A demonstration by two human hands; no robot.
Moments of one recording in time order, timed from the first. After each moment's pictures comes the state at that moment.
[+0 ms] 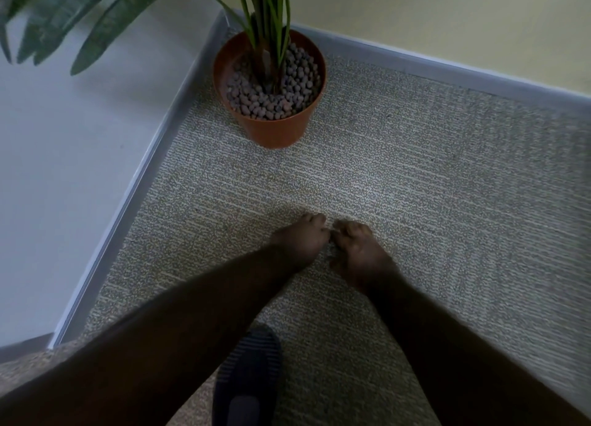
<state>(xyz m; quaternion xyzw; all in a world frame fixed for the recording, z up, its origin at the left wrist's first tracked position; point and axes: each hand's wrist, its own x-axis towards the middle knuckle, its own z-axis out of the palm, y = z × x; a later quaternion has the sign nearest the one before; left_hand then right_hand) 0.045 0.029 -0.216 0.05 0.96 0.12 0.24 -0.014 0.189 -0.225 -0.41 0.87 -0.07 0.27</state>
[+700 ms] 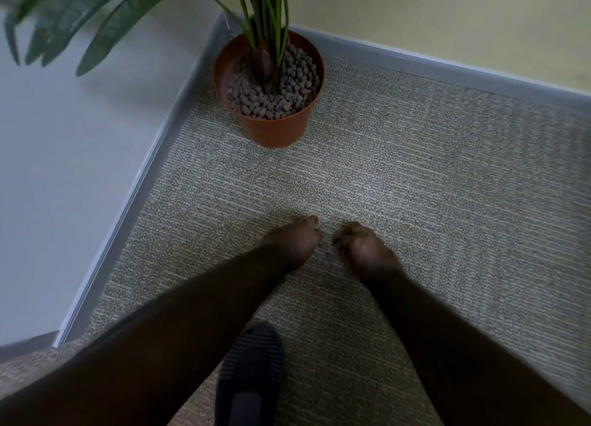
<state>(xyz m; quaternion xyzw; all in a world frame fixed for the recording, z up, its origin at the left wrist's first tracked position) 0.055 0.023 -0.218 0.02 0.96 0.11 0.26 -0.019 0.188 -0.224 -0.34 0.88 -0.11 0.32</state>
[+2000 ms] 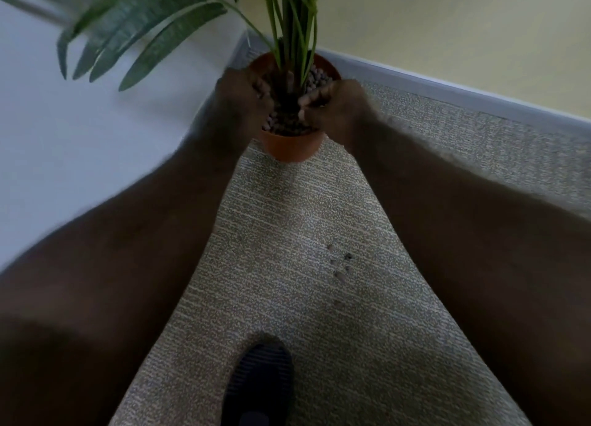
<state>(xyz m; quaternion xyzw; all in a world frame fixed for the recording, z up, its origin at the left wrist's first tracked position) -0.028 -0.145 -0.086 -0.28 0.91 0.24 -0.19 -0.123 0.004 -0.070 -0.24 0.85 -0.42 0.23</state>
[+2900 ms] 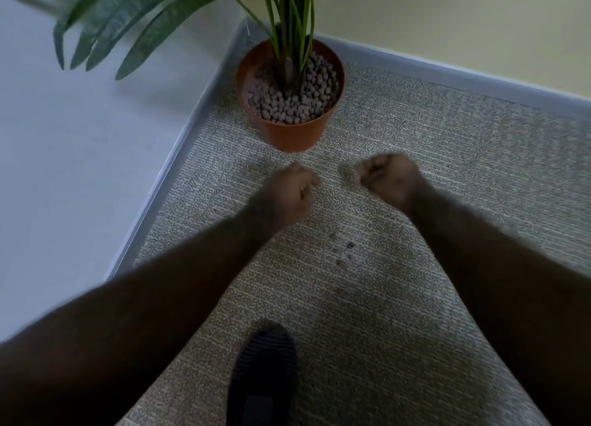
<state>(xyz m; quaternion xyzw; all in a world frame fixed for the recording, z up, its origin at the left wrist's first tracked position) 0.039 -0.046 -0.160 -0.12 0.94 0.33 -0.01 -0.105 0.122 -0.139 -0.19 0.87 -0.34 0.30</state>
